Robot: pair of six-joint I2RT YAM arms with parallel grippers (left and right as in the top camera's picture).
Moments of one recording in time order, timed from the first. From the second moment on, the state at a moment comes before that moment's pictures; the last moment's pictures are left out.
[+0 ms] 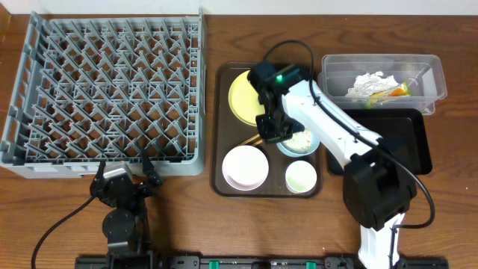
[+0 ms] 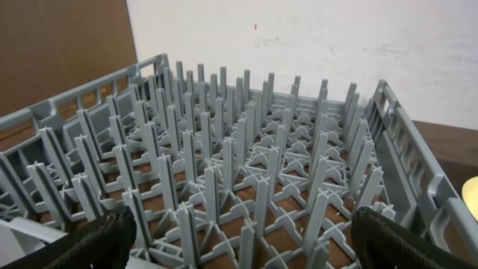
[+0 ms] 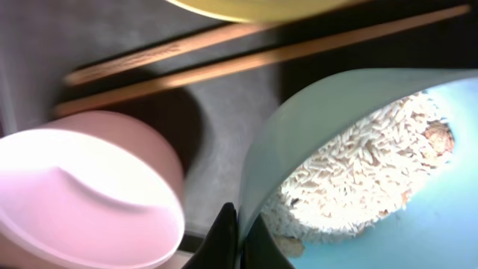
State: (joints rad) left arm 0.10 0.02 0.03 -0.11 -0.18 -0.07; right arm 0.58 2.05 1.72 -1.29 -0.05 0.33
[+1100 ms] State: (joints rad) left arm 0.10 0.02 0.03 -0.11 -0.18 -0.07; right arm -0.08 1.72 1.66 -1.42 -0.48 -0.10
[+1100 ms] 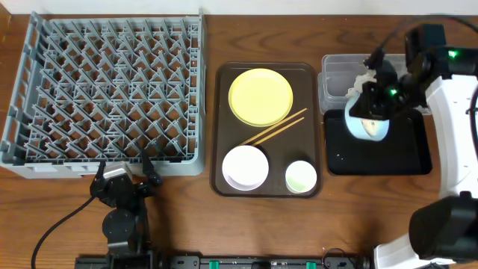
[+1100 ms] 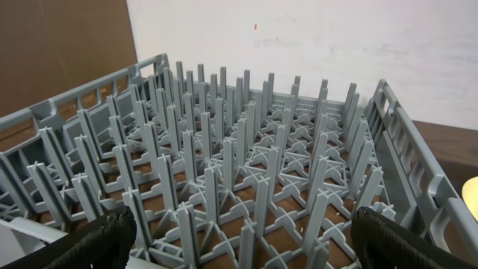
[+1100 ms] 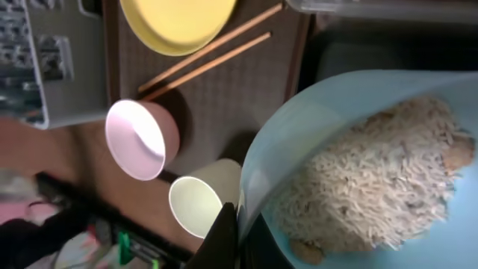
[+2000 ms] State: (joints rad) left arm 0.10 0.02 0.03 -0.11 -0.18 -0.07; right arm -0.53 1.72 1.02 -1.00 -1.23 -0.40
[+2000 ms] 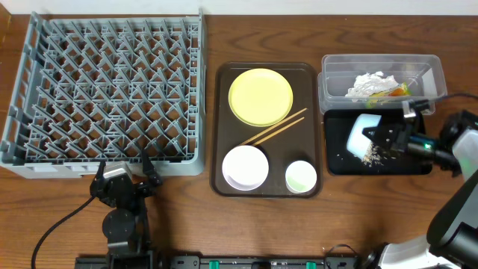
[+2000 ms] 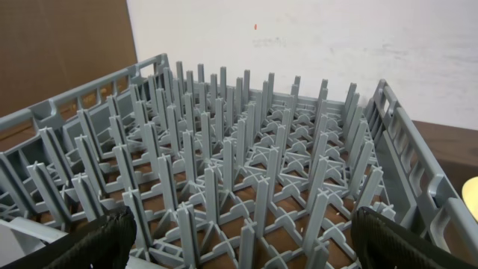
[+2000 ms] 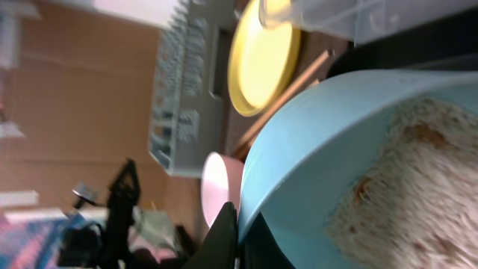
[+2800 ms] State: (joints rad) left arm 0.10 0.02 0.03 -0.11 -0.18 -0.07; right arm -0.66 1.72 0.98 -0.98 -1.51 -0.33
